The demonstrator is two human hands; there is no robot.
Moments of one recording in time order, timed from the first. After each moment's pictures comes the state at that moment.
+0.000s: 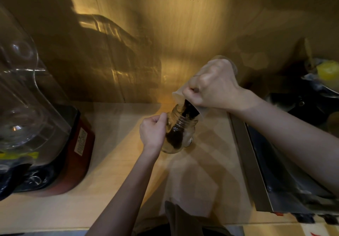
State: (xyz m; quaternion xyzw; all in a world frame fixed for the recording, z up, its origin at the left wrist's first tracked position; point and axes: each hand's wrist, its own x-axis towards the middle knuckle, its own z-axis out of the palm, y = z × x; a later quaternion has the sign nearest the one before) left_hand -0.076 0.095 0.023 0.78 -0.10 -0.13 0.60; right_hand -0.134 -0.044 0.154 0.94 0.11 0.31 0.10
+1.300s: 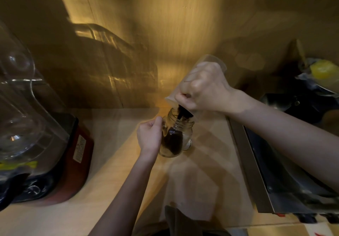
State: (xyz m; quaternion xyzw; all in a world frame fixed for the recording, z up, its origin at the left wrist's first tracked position) left_hand -0.075 0.095 0.027 0.77 -0.07 -0.15 0.62; right_hand -0.131 -0.041 0.158 0.93 0.15 0.33 0.08
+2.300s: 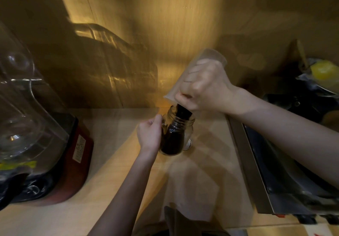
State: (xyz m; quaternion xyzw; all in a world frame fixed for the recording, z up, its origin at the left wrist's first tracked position) left_hand -0.068 0.089 0.019 0.75 -0.07 -0.15 0.64; right_hand -0.131 -0.042 0.162 0.91 0.19 0.33 0.13
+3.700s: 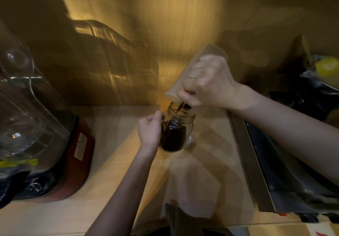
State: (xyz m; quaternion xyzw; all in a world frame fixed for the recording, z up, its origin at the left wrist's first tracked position) left_hand -0.064 0.086 0.019 0.74 -0.06 -0.16 0.66; right_hand -0.132 -0.046 0.163 0.91 0.19 0.35 0.12
